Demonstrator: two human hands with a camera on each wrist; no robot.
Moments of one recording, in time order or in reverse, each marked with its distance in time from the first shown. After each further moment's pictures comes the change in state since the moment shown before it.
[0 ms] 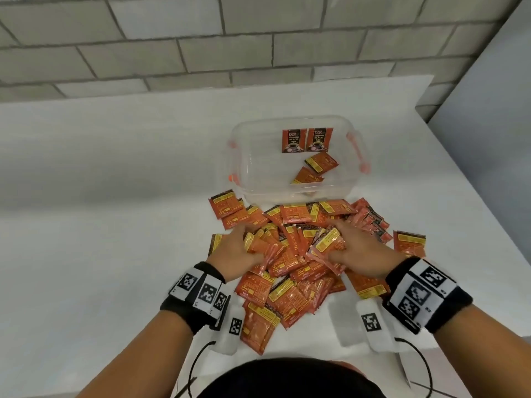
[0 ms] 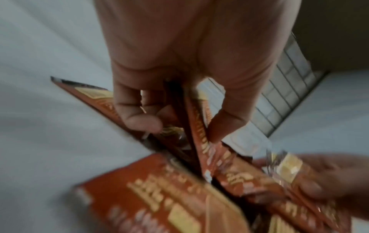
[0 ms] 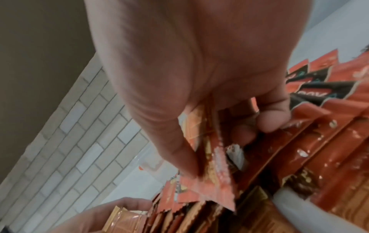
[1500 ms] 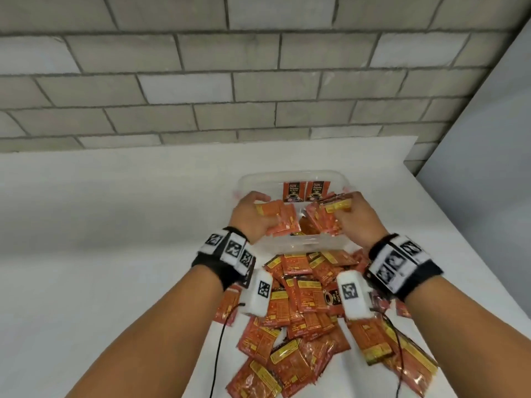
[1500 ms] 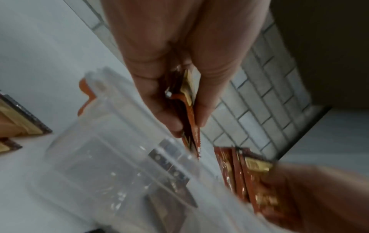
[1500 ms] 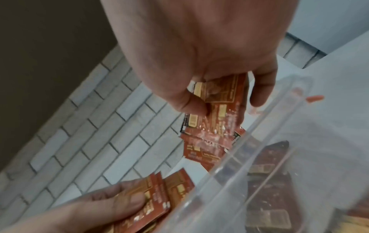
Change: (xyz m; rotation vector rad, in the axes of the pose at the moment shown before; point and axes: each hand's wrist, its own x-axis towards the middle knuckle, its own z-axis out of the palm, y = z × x) left_hand 0.075 0.094 -0.053 -0.210 0.285 0.196; right_hand 0.066 -0.044 -0.080 0.340 0.585 -0.112
